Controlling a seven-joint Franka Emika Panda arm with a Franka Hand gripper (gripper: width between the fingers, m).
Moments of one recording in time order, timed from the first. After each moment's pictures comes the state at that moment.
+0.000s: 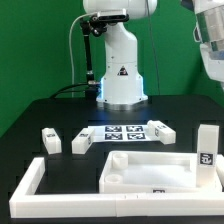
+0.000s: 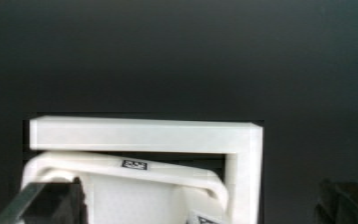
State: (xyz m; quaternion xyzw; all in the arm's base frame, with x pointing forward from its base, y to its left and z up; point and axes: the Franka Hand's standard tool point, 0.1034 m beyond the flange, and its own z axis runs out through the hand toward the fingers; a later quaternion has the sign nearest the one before) arm 0.637 0.141 0.156 -0.72 0.68 0.03 0.14
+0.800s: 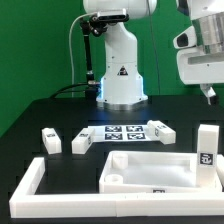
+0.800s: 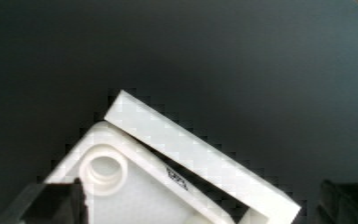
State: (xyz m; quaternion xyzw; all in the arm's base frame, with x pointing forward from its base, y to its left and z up) arm 0.572 0.149 0.143 -0.89 0.45 0.00 0.12
